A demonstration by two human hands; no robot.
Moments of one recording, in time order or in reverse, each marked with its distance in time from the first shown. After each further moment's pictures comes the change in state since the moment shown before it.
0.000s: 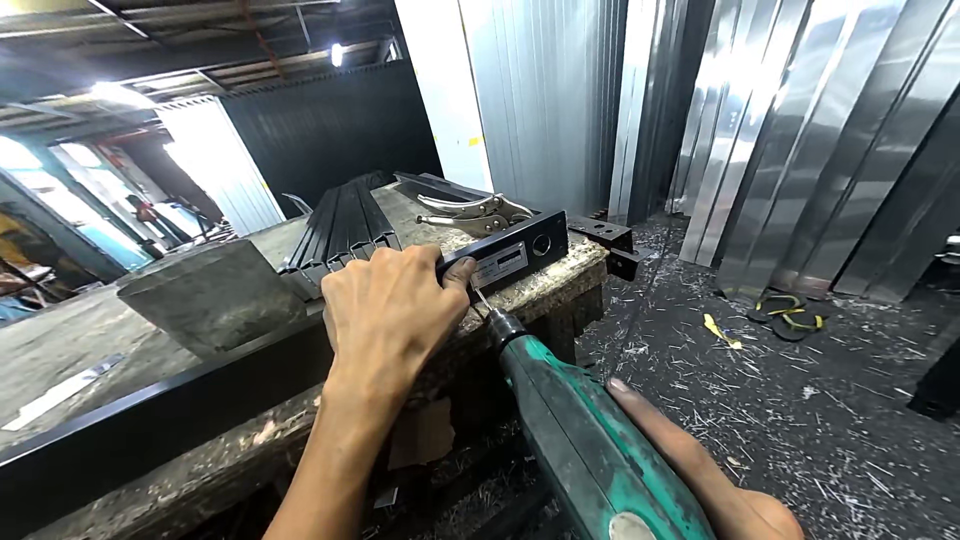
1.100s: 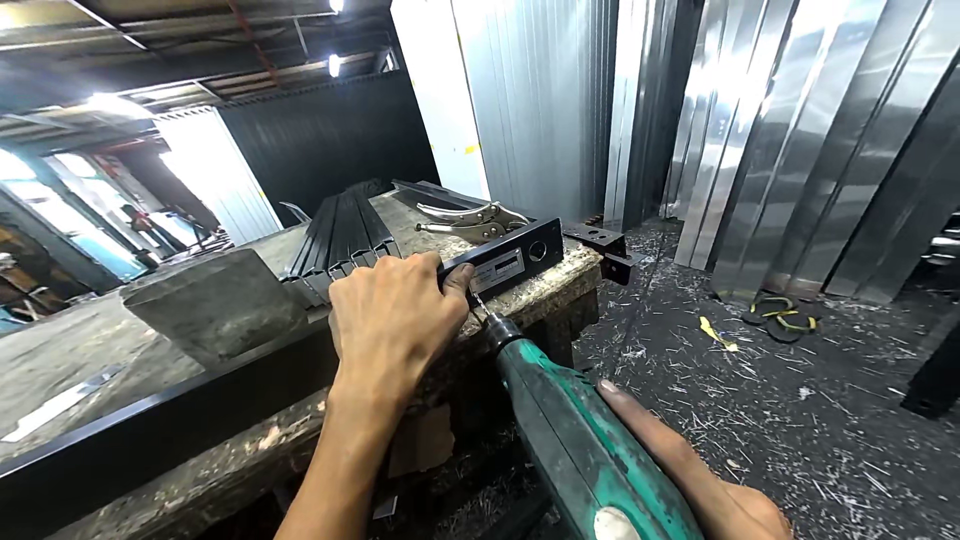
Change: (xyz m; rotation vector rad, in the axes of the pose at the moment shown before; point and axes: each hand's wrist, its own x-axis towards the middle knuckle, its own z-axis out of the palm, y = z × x) left_hand -0.002 0.000 0.001 -0.019 0.039 0.037; right_hand -0.001 -0.005 0.000 -0.034 0.004 0.013
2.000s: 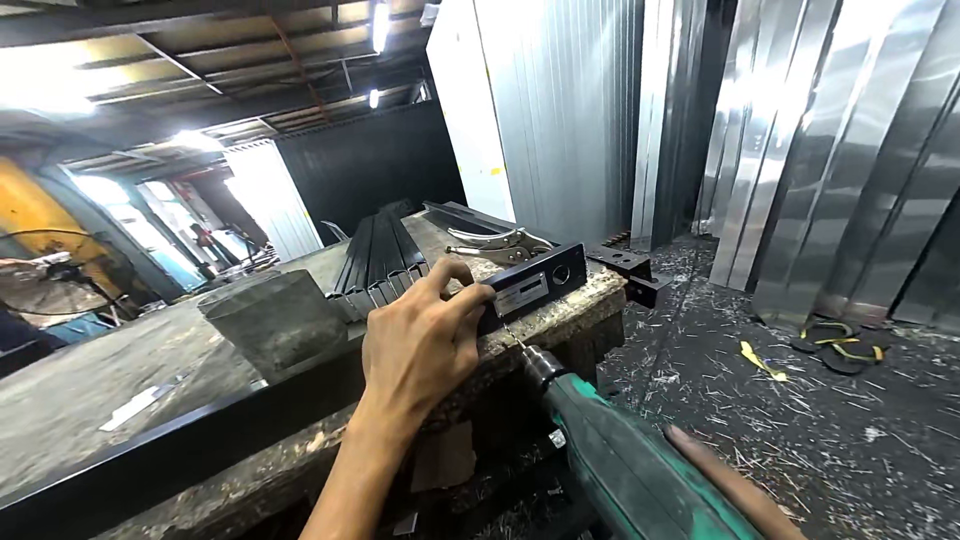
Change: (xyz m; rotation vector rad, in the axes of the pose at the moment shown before) left_hand -0.011 -0.027 0.019 -0.229 0.329 0.392; right_hand -0.010 0.021 -0.001 0.382 0.082 -0.116
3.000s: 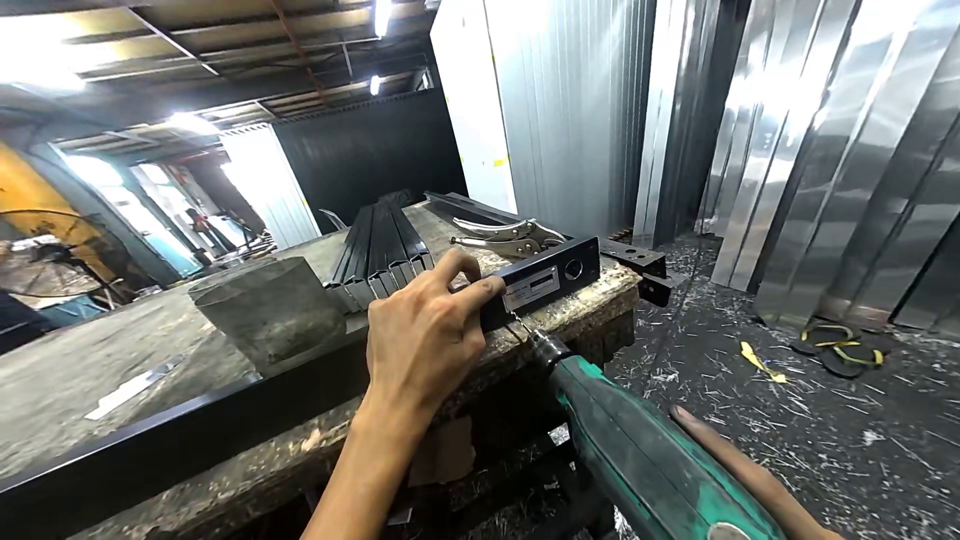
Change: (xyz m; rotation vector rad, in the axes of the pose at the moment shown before) left_hand 0.001 0.002 0.000 -0.010 0.024 -0.027; right_hand 0.013 0.008 0.006 -0.021 0.004 0.015
